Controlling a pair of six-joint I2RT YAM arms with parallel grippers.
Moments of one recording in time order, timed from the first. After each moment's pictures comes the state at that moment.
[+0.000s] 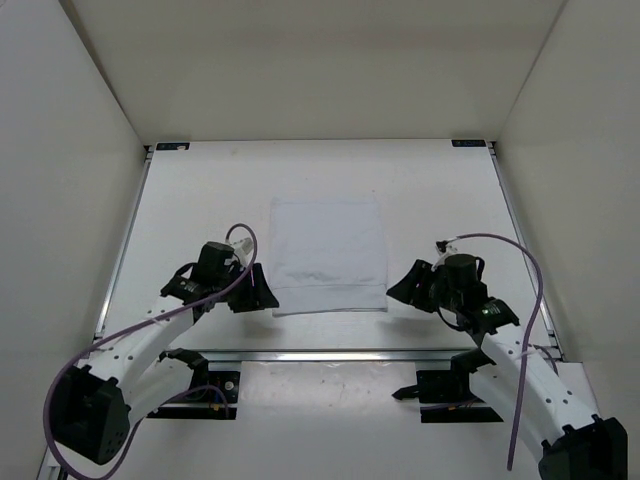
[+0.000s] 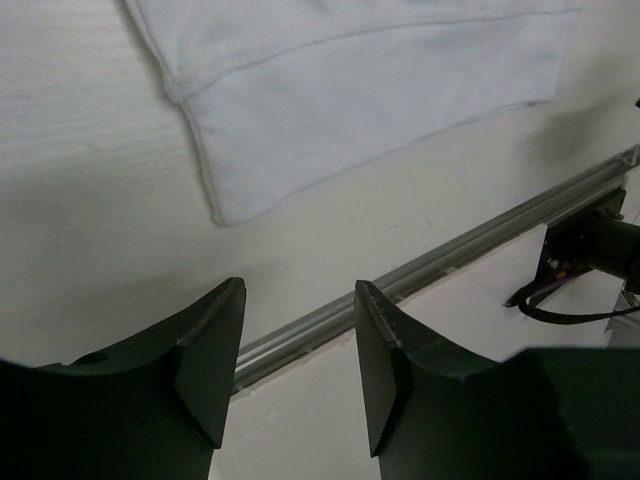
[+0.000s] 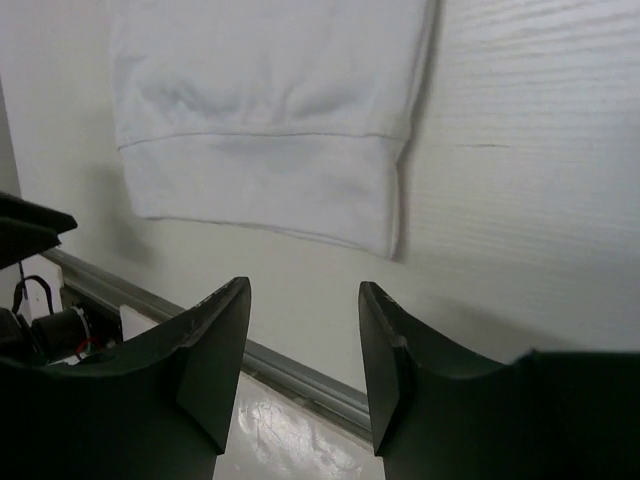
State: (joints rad) left arm -0.39 0.96 0.55 -0.51 0.39 -0.54; right arm 0.33 0.71 0.42 -0.40 -0.31 0.67
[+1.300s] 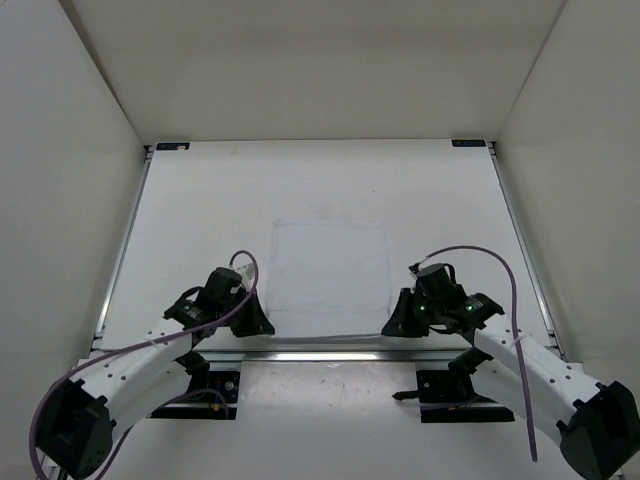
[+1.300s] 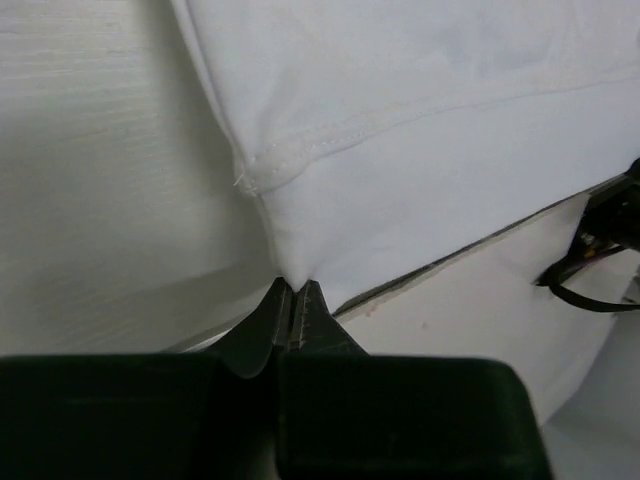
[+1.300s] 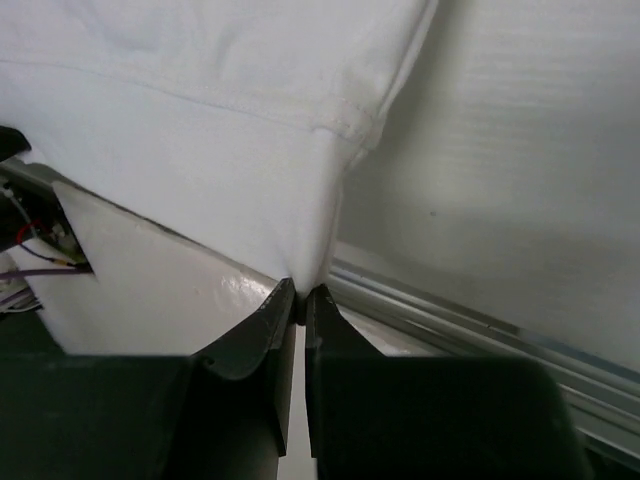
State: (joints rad) left arm -0.56 0.85 0.36 -0.44 0.30 -0.68; right arm 0.56 0.80 0.43 -0.60 -0.31 0.77
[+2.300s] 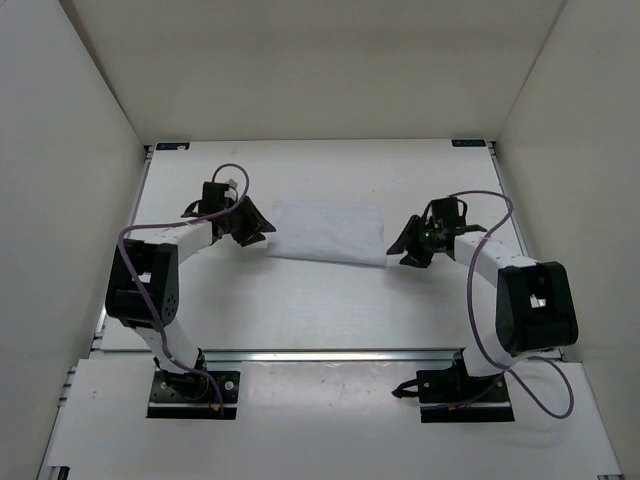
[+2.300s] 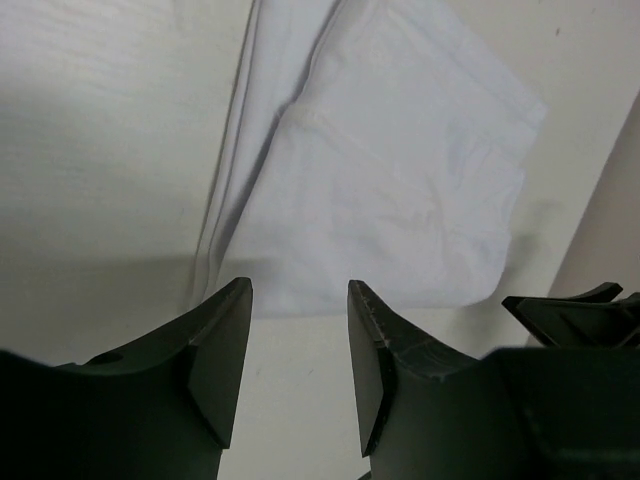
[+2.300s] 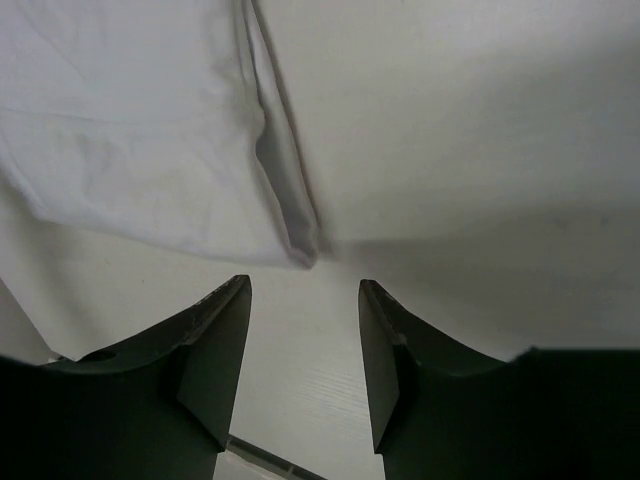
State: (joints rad) left arm -0.13 1.74 1.02 -0.13 0.42 -0.74; right arm 0.11 1.56 0.92 -0.33 -0.36 0.61
